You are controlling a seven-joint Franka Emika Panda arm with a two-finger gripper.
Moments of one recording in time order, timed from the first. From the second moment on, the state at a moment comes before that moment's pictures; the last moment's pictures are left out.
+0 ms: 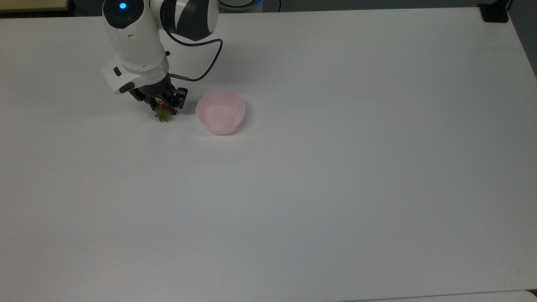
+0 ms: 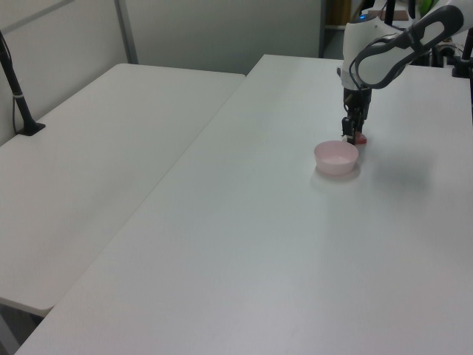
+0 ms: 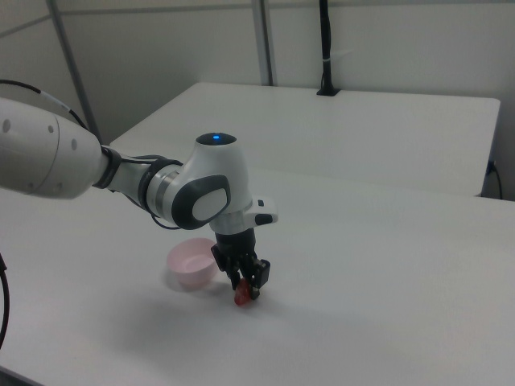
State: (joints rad) arm -0.03 0.27 -0.21 -2.06 0.00 2.30 -0.08
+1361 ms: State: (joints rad) arm -0.02 0.25 -0.17 -2.02 -0.05 2.19 -0.18
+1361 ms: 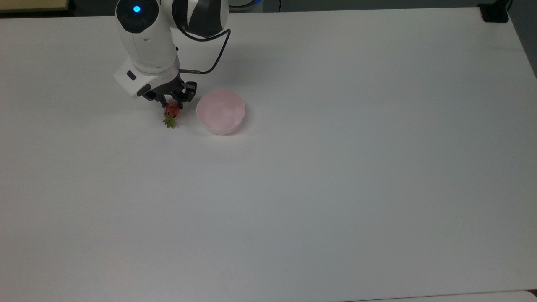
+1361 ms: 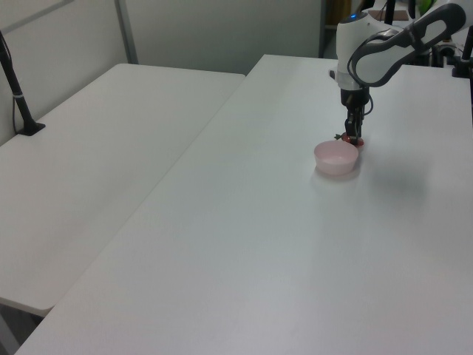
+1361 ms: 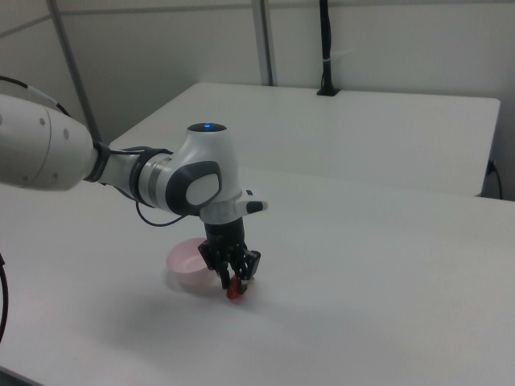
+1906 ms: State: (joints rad) arm -0.02 0.22 -0.17 -2.00 -0.05 2.14 -0.18
